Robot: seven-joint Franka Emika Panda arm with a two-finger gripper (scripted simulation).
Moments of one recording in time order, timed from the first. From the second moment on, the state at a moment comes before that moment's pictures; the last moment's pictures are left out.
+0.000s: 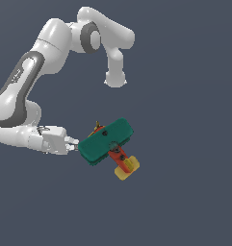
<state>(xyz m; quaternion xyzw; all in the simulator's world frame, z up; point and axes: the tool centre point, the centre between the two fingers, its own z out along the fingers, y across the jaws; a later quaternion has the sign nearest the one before) 0.057 -0.160 0.150 -0.79 0.06 0.00 0.61</state>
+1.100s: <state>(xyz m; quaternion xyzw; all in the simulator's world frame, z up) 0.059 -0.127 0.143 -0.79 0.06 0.00 0.61</state>
